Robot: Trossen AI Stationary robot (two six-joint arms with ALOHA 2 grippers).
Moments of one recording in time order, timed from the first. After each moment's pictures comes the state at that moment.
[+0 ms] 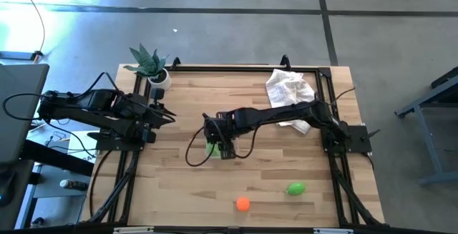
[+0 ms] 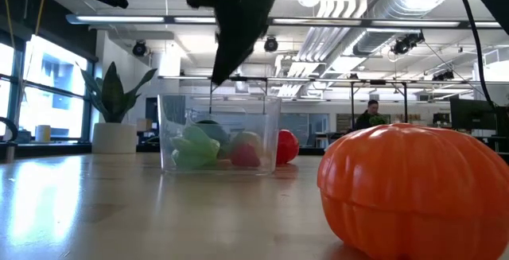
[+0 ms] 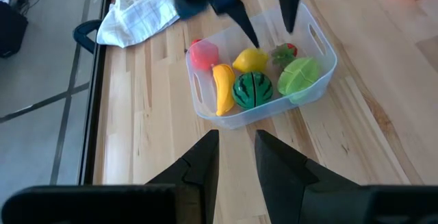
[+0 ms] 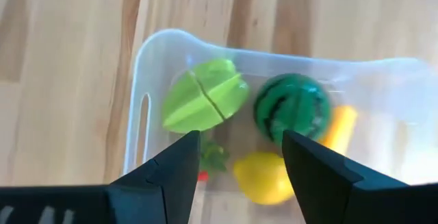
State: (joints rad) left arm 0.00 0.72 0.89 -0.89 -0.21 0.31; right arm 0.10 2.19 2.01 -0.98 0.04 -0.08
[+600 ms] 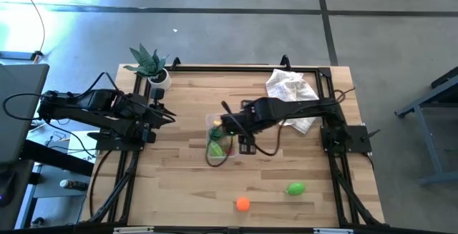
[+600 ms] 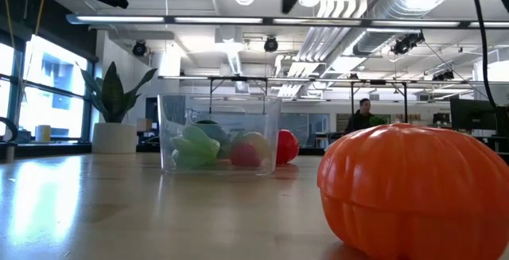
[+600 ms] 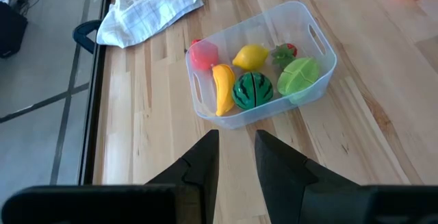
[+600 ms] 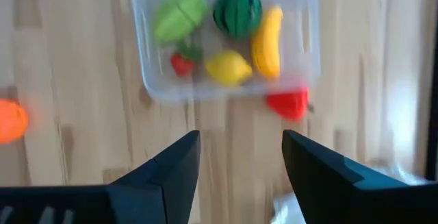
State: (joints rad) left arm 0.00 0.72 0.89 -0.89 -0.21 0.31; right arm 0.17 2.06 2.27 -1.54 0.19 0.16
